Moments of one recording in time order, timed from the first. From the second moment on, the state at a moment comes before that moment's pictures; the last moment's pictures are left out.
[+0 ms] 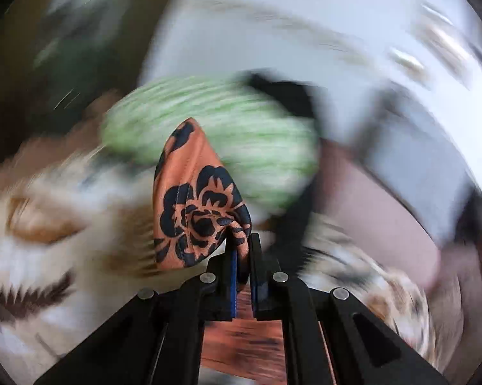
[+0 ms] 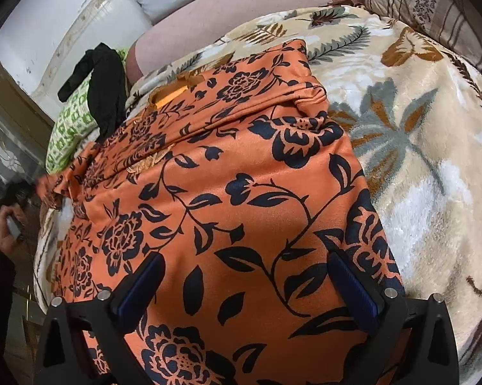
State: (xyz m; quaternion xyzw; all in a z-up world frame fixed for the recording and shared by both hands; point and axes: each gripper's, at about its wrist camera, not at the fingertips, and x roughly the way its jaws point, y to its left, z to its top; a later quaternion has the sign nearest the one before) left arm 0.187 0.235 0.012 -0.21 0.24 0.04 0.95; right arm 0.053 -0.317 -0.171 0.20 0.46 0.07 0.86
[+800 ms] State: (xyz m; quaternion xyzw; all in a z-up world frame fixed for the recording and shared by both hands) left arm 0.170 0.105 -0.099 -0.08 0.43 -0.03 0.90; right arm 0.141 -0.370 -0.103 0.40 0.38 0.18 0.81
